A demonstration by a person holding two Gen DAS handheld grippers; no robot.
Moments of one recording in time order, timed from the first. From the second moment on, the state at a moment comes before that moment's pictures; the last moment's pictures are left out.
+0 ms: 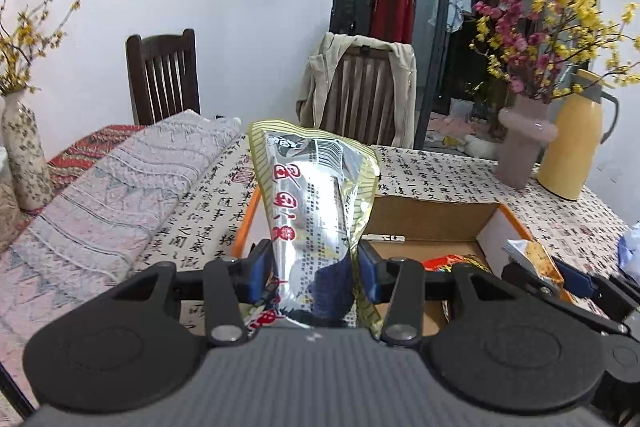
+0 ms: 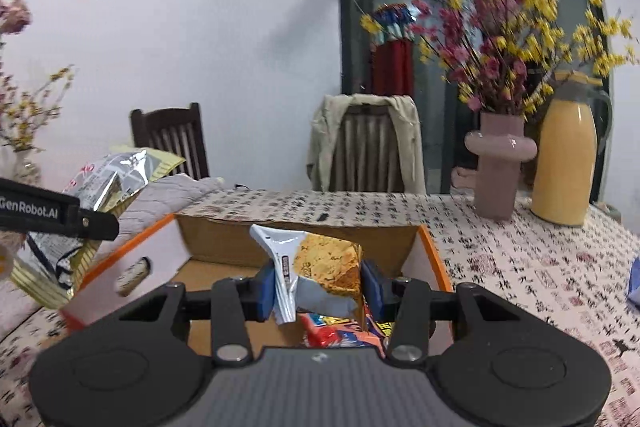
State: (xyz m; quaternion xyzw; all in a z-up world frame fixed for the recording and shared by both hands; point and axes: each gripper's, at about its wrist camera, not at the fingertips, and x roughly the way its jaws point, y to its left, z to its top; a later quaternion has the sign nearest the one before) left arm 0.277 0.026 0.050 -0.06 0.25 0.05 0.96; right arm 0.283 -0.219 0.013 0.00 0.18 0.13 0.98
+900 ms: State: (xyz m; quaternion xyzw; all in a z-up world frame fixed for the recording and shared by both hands) left arm 0.248 0.032 0.057 -0.09 0.16 0.06 0.98; right arm 0.262 -0.240 0.022 0.05 0.11 0.10 0.99
